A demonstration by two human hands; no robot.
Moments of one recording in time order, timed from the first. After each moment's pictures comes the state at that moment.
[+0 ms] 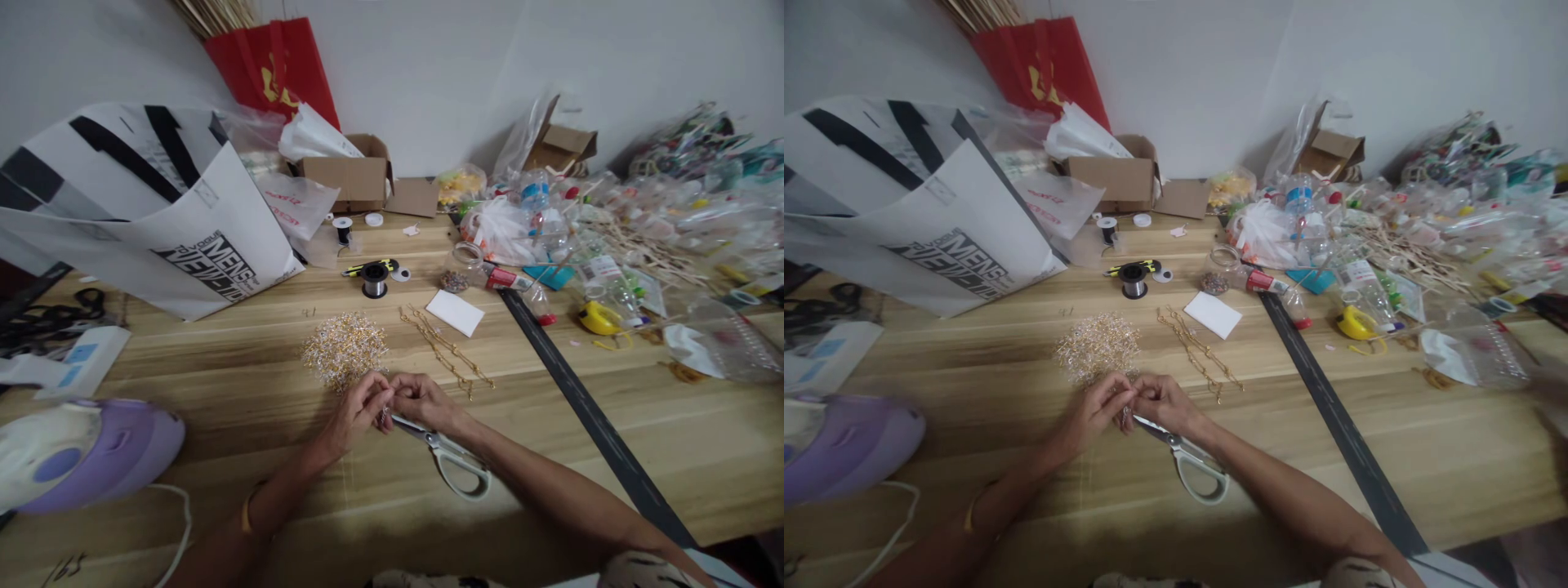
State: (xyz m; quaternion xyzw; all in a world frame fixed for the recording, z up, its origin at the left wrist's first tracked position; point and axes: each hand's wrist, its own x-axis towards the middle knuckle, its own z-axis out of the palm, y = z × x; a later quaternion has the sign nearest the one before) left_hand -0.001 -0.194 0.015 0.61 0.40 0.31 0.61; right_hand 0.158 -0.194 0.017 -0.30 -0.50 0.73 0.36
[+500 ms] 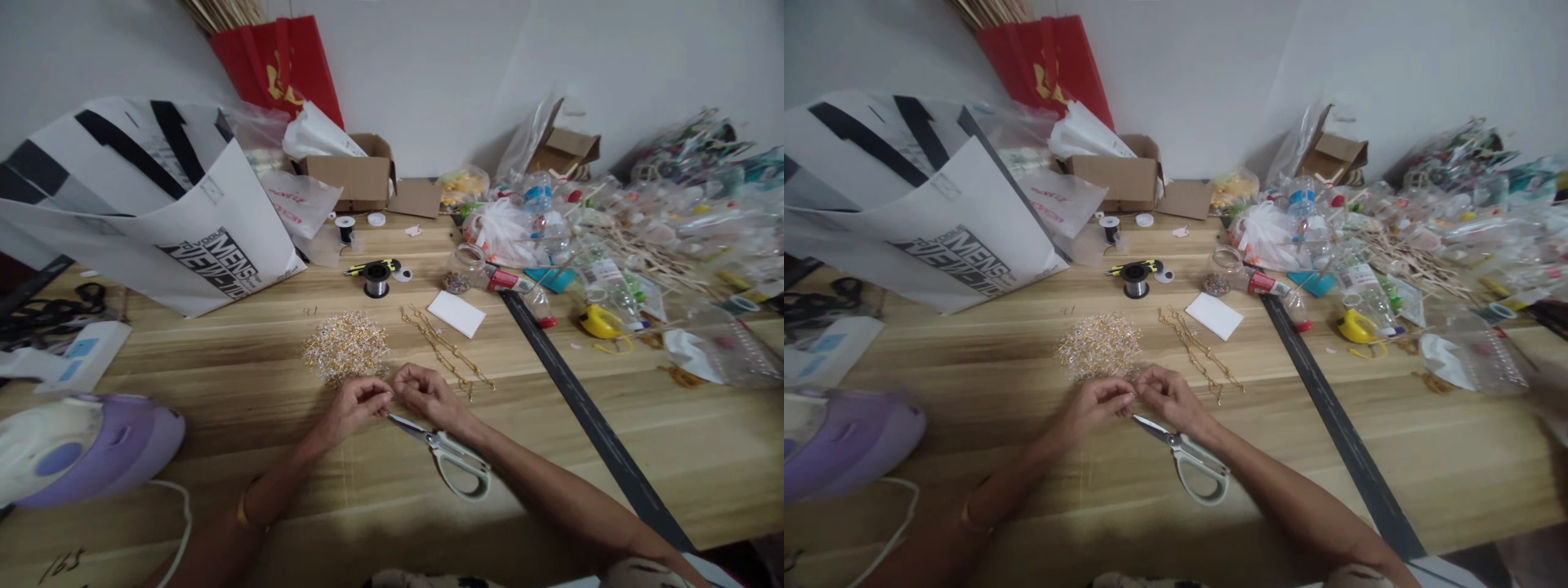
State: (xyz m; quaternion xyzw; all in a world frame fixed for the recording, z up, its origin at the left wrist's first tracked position) left_hand -0.009 -0.180 0.007 0.61 0.40 0.30 0.61; right_hand 0.170 -0.192 0.014 -0.43 -0.59 0.59 0.35
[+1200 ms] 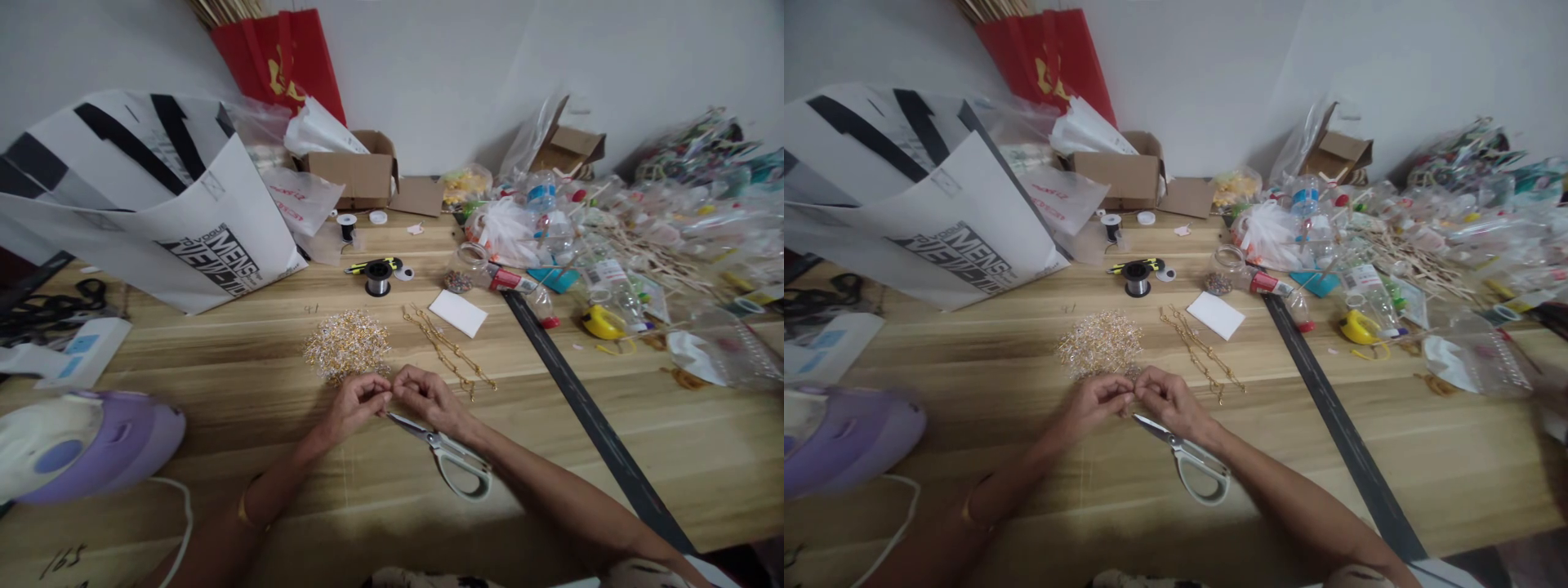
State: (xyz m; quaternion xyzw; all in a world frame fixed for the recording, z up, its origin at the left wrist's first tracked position) left_hand -0.007 -0.182 0.013 0.59 0.41 0.32 0.62; right_hand 0.169 -0.195 0.024 -0.42 -0.63 0.57 0.33
